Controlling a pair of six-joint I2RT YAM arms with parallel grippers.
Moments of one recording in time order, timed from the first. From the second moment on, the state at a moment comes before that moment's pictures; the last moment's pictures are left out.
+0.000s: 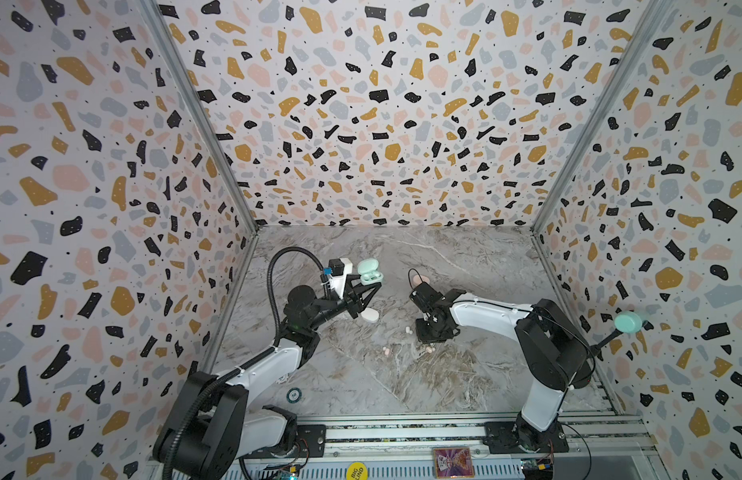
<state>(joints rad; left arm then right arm) -0.34 1.25 0.50 0.85 0.67 -0.28 0.74 1.81 1.13 -0.71 -0.01 0.59</state>
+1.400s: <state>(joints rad) -0.56 1.46 0.59 0.95 0.67 -0.24 0.61 1.20 1.17 -0.57 -0.32 0.60</state>
